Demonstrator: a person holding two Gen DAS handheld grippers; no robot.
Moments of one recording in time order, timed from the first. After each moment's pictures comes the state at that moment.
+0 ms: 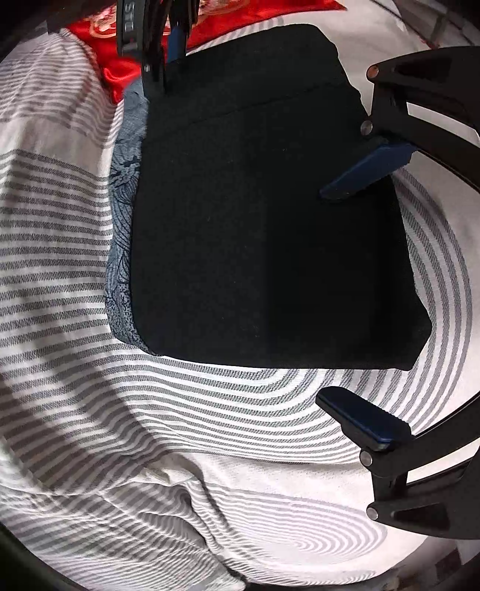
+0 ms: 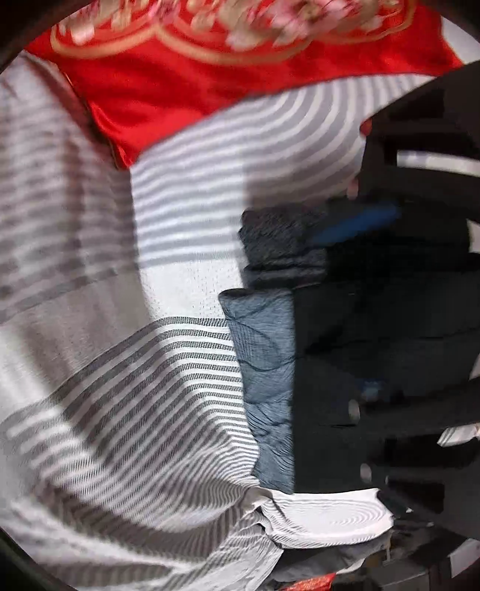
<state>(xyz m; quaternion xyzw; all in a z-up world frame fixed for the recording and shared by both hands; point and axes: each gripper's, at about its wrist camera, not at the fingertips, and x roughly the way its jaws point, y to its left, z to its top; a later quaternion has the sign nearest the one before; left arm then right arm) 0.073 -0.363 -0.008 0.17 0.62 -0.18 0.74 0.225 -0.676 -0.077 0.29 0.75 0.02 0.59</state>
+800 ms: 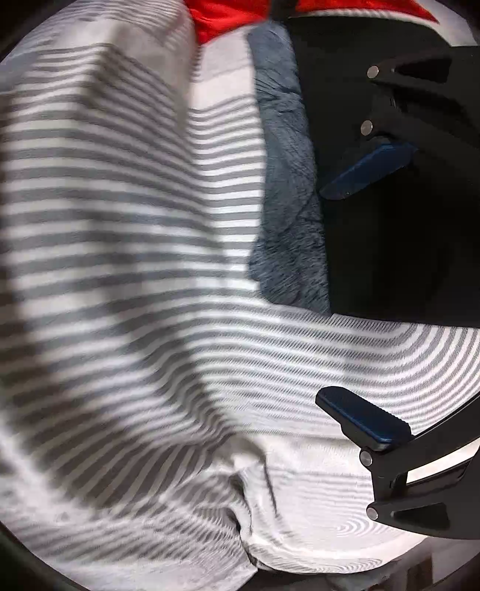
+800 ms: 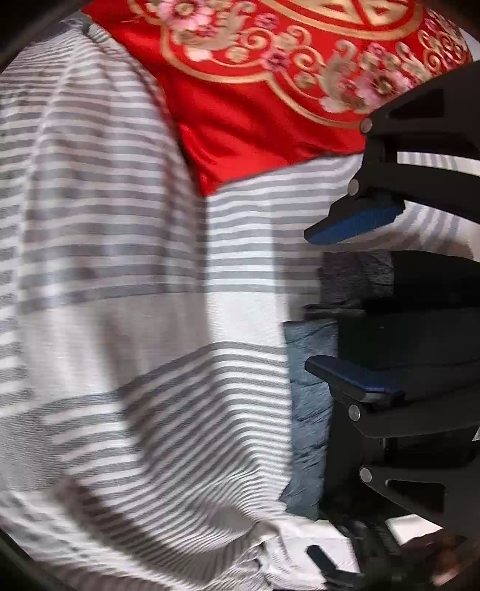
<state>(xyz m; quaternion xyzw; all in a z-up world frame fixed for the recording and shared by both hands) 0.179 -0.398 -0.019 0.17 0.61 -0.13 0.77 0.247 -0.670 -0.068 0.14 0.77 -0.01 0.62</state>
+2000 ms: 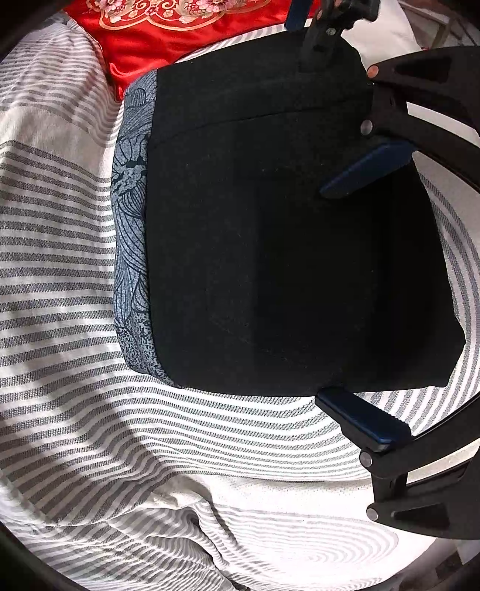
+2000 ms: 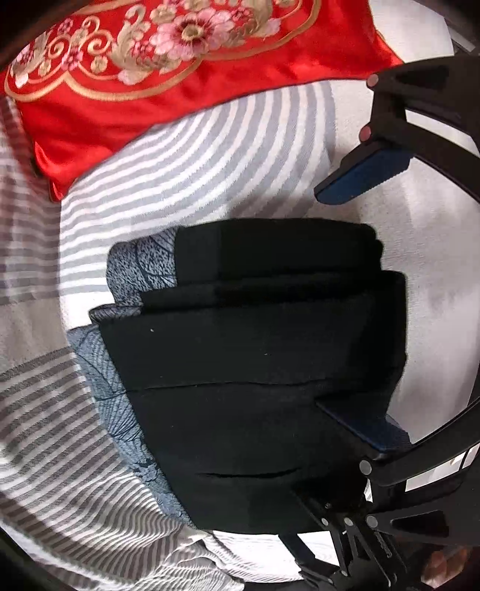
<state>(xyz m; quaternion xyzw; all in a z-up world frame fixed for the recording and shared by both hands) 0.100 -0.379 -0.029 0.17 0.64 -0.20 0.73 0.148 -0.661 -0.050 0.21 0.80 0.00 0.56</state>
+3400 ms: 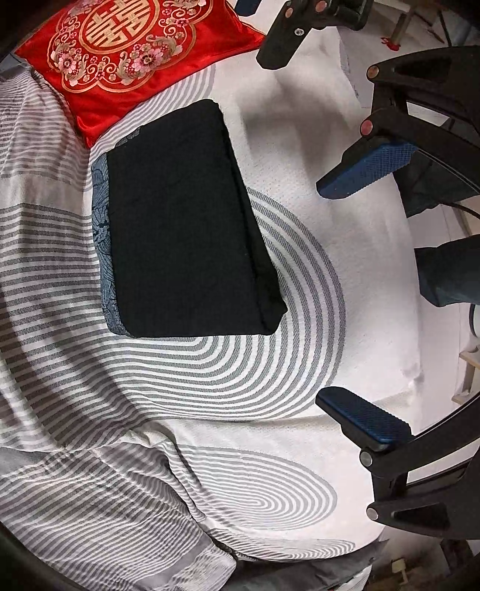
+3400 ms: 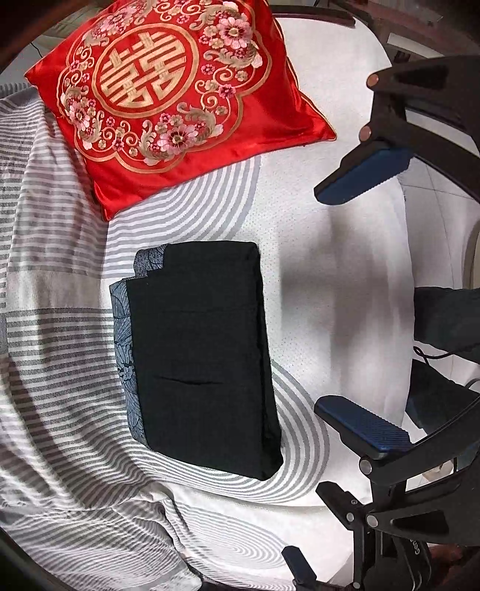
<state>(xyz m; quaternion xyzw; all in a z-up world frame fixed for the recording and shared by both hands) 0.015 -0.324 0.095 0.22 0.65 -0.20 0.70 0.112 -0.630 0.104 0.14 0.78 -0.01 0.61</state>
